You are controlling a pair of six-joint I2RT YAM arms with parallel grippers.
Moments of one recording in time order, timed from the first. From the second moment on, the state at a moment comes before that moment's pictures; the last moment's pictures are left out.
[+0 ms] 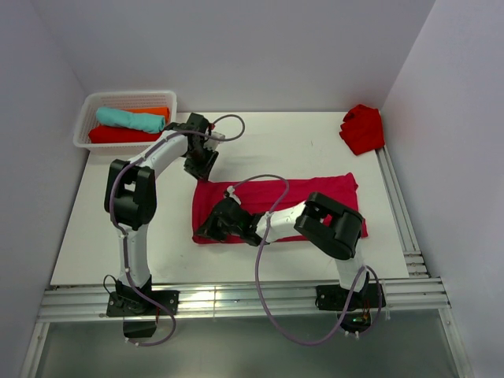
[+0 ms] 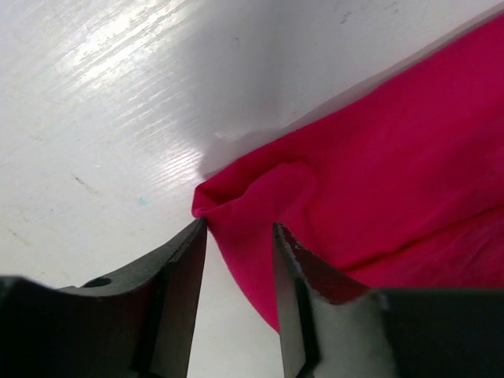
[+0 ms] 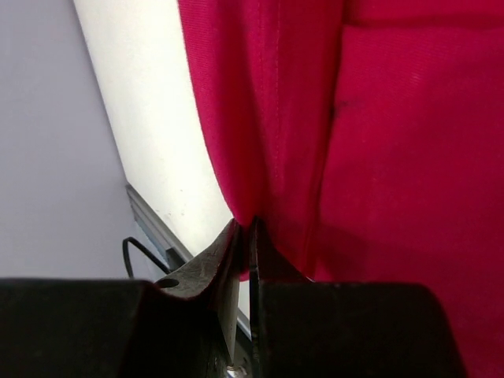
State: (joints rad) left arm -0.35 2.08 1.71 -0.90 0.10 0.14; right arm 1.06 1.95 0.97 0.38 -0.03 1.34
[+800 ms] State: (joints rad) left arm -0.12 1.99 1.54 -0.90 0.54 0.20; right arm 1.05 1.95 0.97 0.41 -0.05 1.36
